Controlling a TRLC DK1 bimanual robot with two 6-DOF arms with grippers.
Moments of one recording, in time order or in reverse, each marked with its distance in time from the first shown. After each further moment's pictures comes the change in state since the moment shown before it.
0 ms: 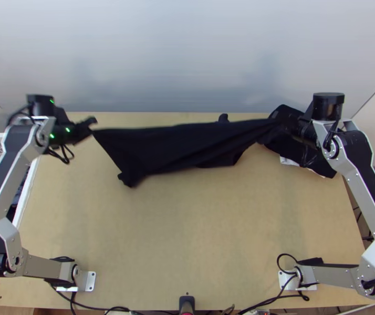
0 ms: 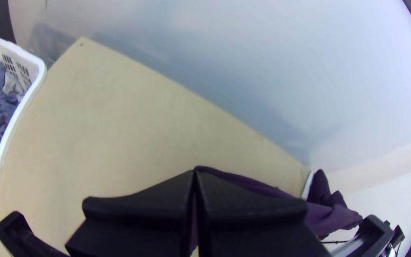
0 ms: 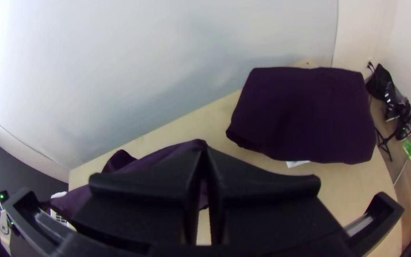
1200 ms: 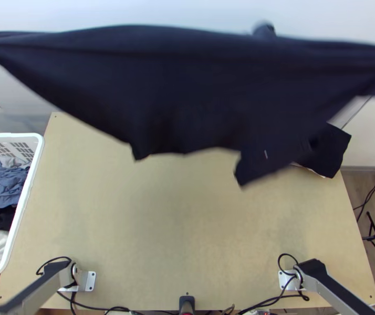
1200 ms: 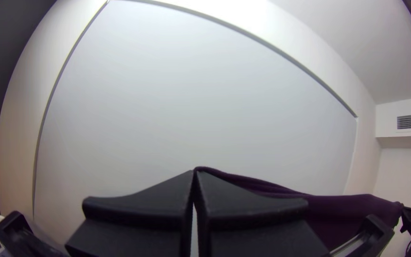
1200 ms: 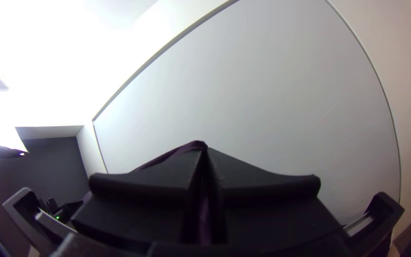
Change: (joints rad) left arm 0.121 -0.438 0.326 0.378 -0.098 0.098; right arm 0.105 -0.491 0.263 0.332 -0.032 -0.105
